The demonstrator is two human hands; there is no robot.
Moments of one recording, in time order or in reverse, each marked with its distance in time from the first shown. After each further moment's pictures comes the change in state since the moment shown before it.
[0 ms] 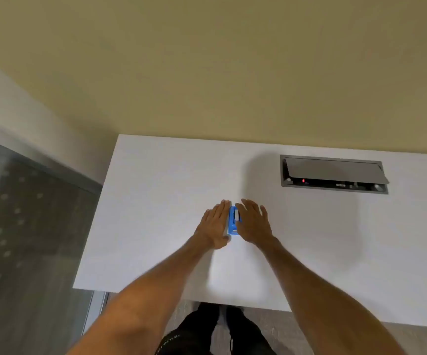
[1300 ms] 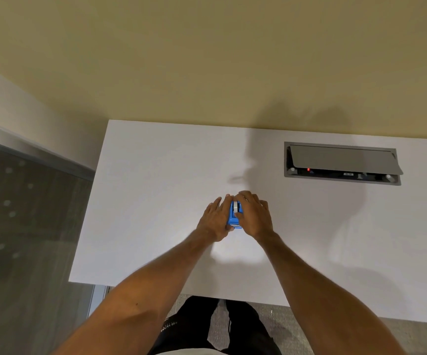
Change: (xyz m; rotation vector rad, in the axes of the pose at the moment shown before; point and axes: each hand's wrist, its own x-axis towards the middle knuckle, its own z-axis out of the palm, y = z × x) left_hand 0.043 0.001 0.021 -0.085 -0.068 -0.033; right_hand 0.031 0.024 0.019 0.174 0.129 -0.037
